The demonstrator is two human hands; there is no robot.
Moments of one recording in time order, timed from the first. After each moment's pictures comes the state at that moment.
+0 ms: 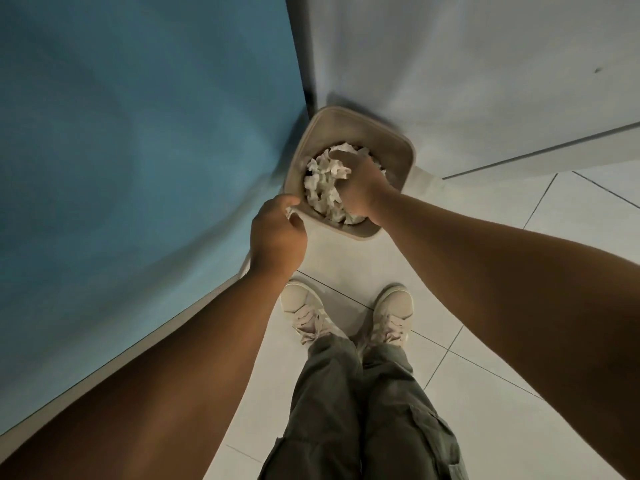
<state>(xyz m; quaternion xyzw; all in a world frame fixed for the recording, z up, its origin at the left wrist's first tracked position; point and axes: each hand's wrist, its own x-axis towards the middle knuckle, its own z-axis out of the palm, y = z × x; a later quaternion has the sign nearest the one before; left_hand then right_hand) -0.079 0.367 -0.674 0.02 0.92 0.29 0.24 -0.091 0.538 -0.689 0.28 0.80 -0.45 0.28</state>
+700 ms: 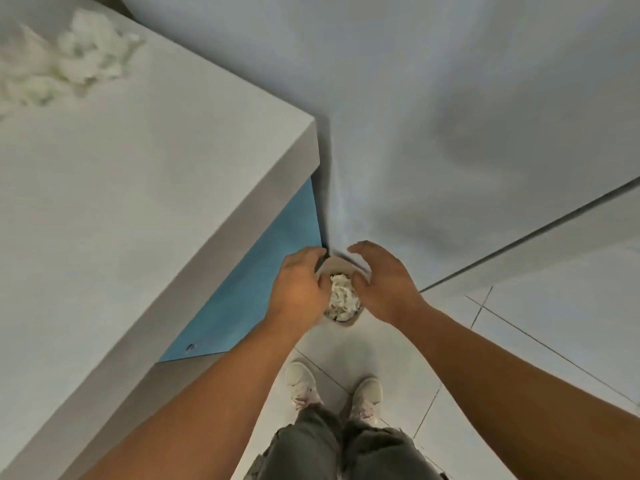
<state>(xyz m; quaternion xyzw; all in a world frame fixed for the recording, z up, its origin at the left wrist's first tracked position) -0.064 0.409 -0.275 0.12 0.93 0.32 0.13 -0.021 0.570 -0.274 0.12 0.91 -0.39 0.09</state>
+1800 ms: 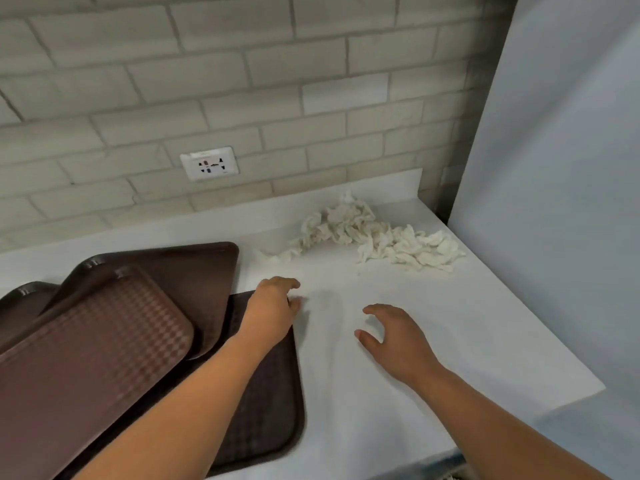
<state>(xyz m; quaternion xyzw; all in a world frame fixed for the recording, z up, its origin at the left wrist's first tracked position) -0.143 -0.001 -0.056 -0.13 0.96 0.22 -0.09 -0.184 0.244 -0.092 -0.23 0.91 -0.34 0.05</state>
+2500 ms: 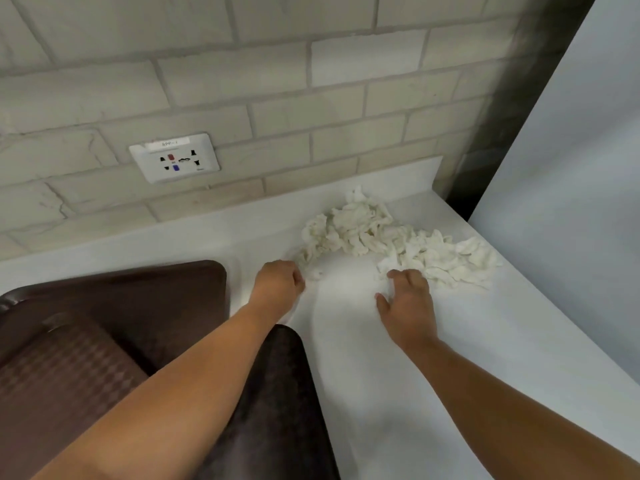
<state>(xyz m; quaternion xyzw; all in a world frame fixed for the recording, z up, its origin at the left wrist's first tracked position) -0.302 -0.090 -0.103 -0.12 0.97 0.21 0.04 -0.314 0.157 -0.134 -0.08 0.97 -0.23 -0.07</state>
